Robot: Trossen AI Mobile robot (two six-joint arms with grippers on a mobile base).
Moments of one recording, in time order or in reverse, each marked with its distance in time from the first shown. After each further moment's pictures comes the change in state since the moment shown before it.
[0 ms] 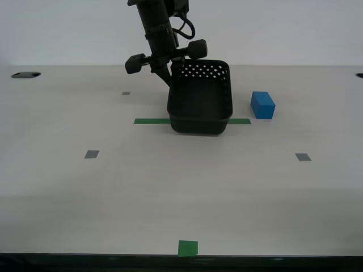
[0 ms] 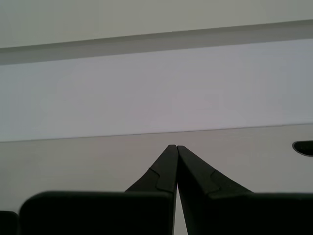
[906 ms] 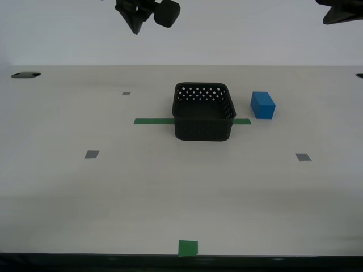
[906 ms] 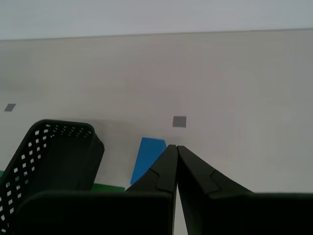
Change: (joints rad) arm 0 0.057 0.171 0.277 -0.582 -0.151 -0.004; arm 1 0.015 -0.223 0.000 0.004 -0.635 0.331
